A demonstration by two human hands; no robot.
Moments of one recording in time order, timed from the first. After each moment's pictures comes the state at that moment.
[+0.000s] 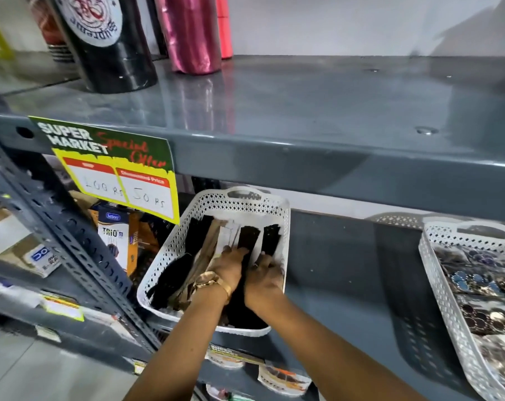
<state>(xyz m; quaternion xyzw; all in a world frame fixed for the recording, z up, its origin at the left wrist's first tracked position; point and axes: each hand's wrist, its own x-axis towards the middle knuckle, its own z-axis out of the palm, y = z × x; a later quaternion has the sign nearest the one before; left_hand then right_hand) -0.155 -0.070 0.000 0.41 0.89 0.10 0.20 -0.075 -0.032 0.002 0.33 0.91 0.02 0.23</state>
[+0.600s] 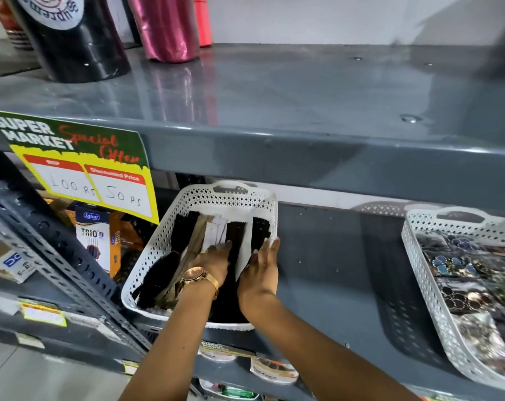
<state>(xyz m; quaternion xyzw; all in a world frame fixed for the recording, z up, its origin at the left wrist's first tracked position) -0.160 -0.070 -0.003 0.43 0.89 -0.02 0.13 -0.065 -0.035 -0.010 0.29 0.90 0.22 0.25</state>
